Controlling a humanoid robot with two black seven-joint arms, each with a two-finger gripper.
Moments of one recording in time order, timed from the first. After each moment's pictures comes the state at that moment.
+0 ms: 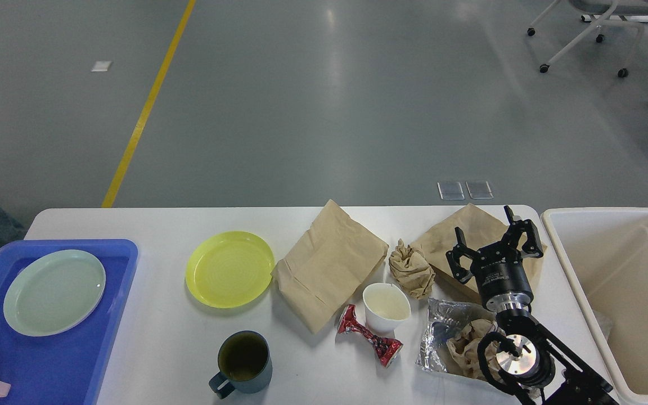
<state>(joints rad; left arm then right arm) -1.82 0.88 1.45 -0.89 0.12 -0.95 0.04 0.20 -0.10 1.10 0.98 -0.25 0.15 0.49</state>
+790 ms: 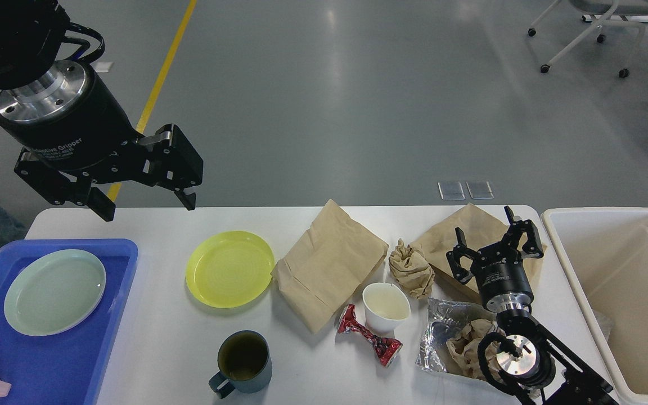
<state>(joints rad) -2.74 0.17 1.51 -1.62 -0.33 -0.96 0.04 0.20 -0.10 1.10 0.98 -0.25 0.15 0.49</state>
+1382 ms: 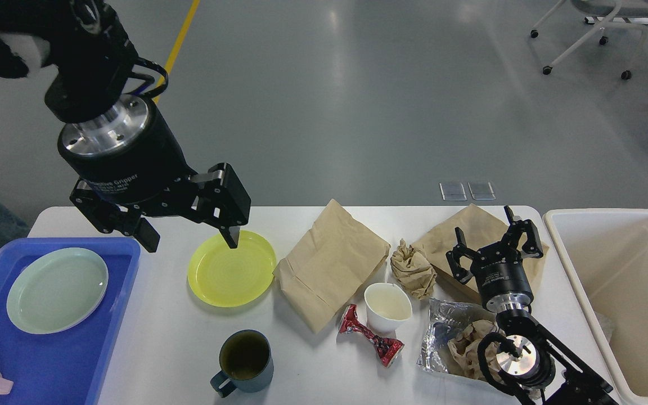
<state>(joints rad) -2.66 0.09 1.38 -1.64 -0.35 -0.96 0.03 0.20 -0.10 1.10 0.98 -0.25 0.15 0.49</state>
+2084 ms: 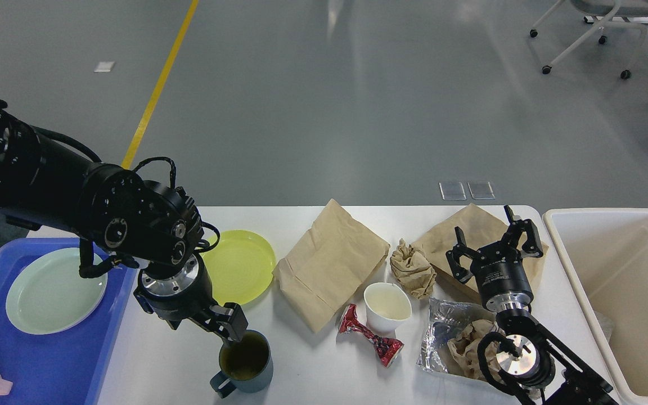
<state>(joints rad) -1.98 0.09 1.20 -1.60 0.12 -0.45 0.07 0.20 -0.10 1.10 0.98 -0.25 0.15 0.49</state>
